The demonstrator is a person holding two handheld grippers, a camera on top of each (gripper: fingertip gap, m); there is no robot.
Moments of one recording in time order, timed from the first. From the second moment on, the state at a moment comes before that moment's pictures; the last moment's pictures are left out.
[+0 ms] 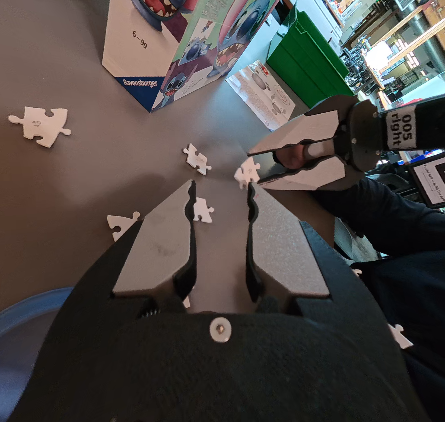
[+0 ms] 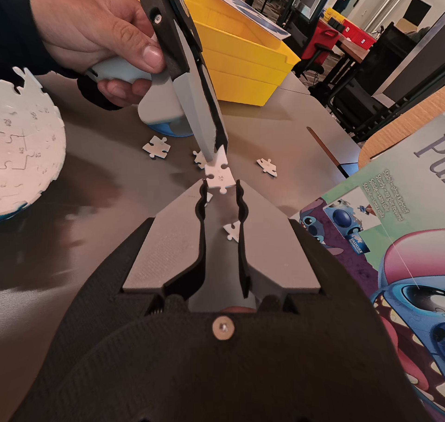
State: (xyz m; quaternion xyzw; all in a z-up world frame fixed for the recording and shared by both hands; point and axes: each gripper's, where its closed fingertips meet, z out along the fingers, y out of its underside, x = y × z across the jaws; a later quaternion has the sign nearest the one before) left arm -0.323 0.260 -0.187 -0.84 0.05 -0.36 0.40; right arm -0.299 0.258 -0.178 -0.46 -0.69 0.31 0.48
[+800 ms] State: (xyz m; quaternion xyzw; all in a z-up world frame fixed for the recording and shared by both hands) left arm -0.293 0.226 -0.202 -0.86 0.24 -0.30 0.33; right arm -0.298 0.223 -0.207 -0.48 -0.71 0.42 0.29
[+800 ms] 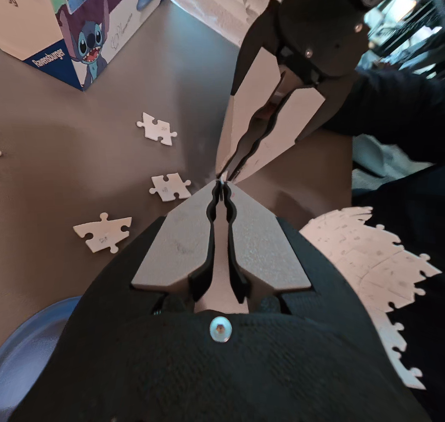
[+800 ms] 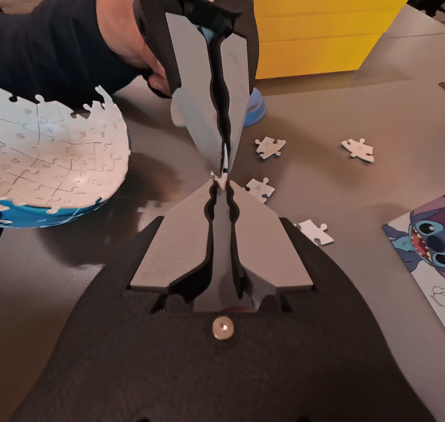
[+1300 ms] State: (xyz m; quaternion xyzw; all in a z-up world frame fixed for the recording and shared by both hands) left arm -0.297 0.233 -0.186 -0.85 0.21 -0.32 0.37; right arm -0.297 0.237 -0.176 -0.50 -0.63 0.51 0.30
